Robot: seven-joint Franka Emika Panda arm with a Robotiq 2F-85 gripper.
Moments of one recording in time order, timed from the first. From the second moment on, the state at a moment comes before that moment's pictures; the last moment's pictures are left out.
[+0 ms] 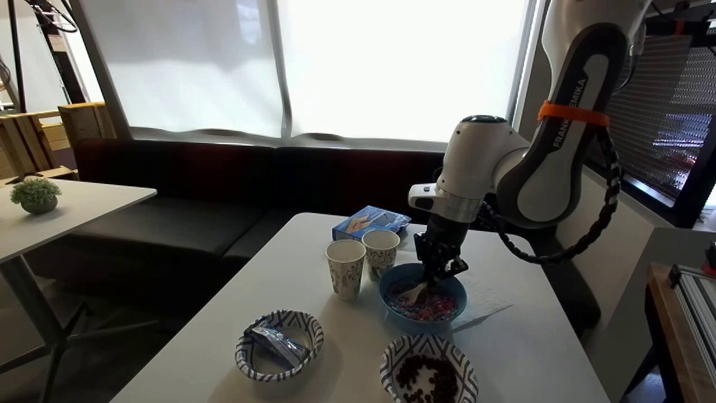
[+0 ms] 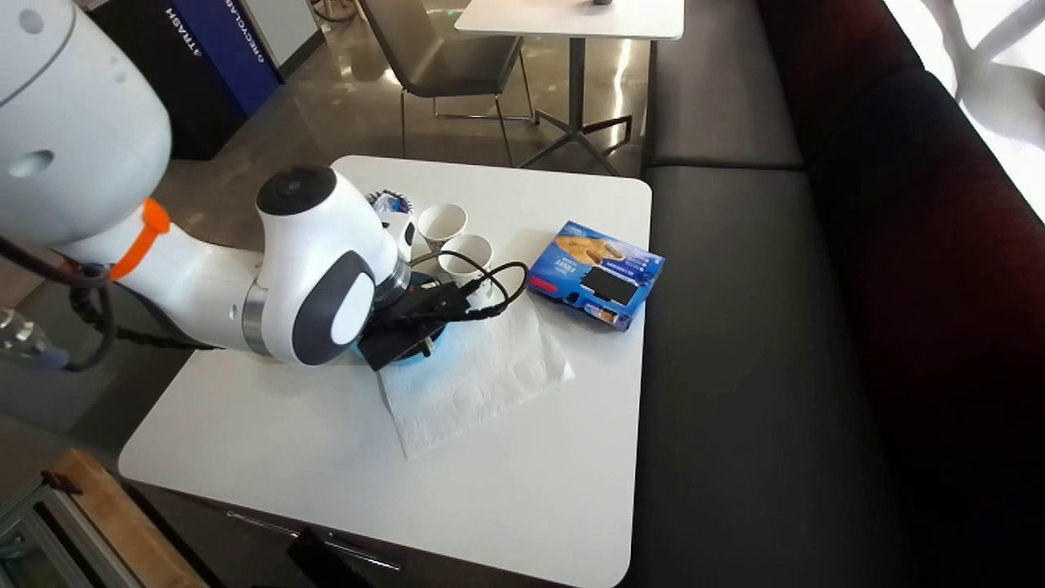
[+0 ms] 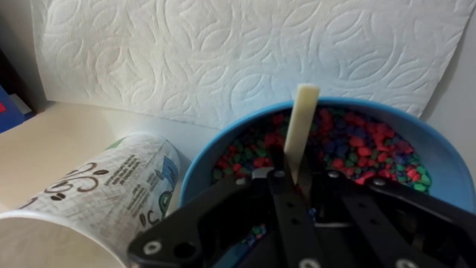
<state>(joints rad) -0.27 0.52 0.18 -2.46 -0.46 3.14 -0.87</state>
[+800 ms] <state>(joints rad) -0.29 0.55 0.22 -2.43 -0.46 3.14 -0.94</state>
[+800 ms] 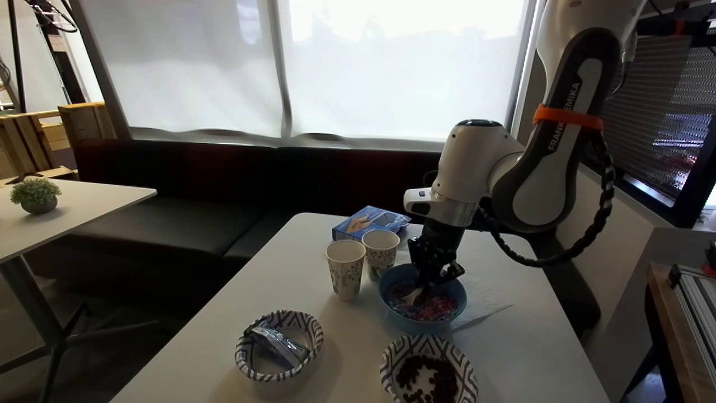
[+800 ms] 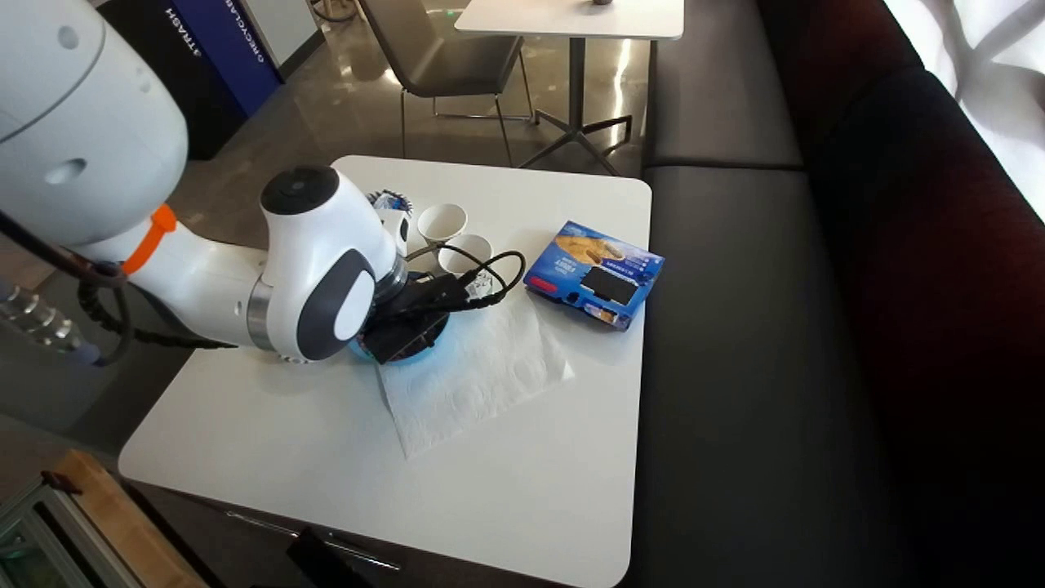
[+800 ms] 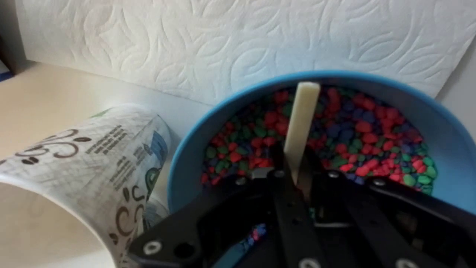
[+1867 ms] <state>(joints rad) -0.54 0.60 0.45 -2.43 -0.44 3.13 -1.05</state>
